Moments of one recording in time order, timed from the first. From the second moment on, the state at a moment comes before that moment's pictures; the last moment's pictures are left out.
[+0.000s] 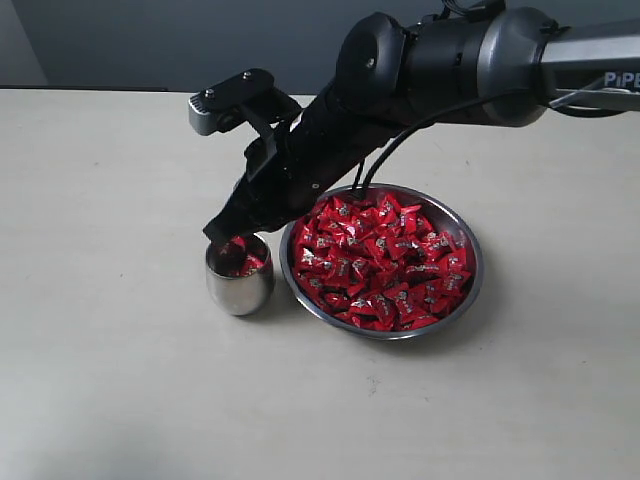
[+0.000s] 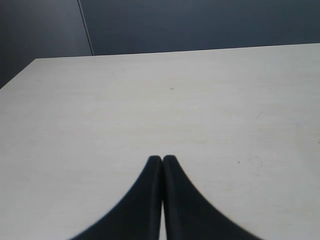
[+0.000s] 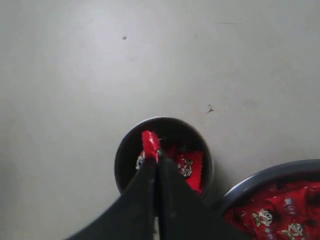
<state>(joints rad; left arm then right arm) 0.19 0.00 0.00 0.03 0.34 0.03 0.84 1.93 -1.39 0.58 0.64 -0.65</state>
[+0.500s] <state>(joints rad) 0.19 0.00 0.00 0.03 0.34 0.03 0.84 1.93 -1.39 0.58 0.63 -0.65</state>
